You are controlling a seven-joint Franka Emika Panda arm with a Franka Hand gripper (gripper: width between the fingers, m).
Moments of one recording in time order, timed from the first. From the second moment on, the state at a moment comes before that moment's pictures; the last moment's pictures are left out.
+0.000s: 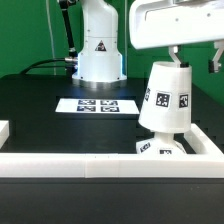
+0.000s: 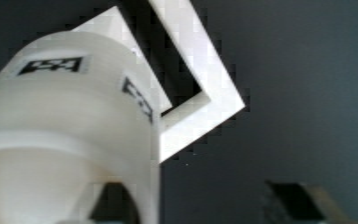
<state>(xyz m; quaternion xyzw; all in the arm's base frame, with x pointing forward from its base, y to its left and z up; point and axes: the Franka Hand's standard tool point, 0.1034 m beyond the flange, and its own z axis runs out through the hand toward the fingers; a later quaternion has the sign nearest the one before) 0.623 0.120 0.154 -0.96 0.27 -0.03 0.09</state>
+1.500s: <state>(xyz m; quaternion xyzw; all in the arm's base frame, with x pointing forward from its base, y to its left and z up) 0.615 0.165 0.159 -0.96 0.26 -0.04 0.08</state>
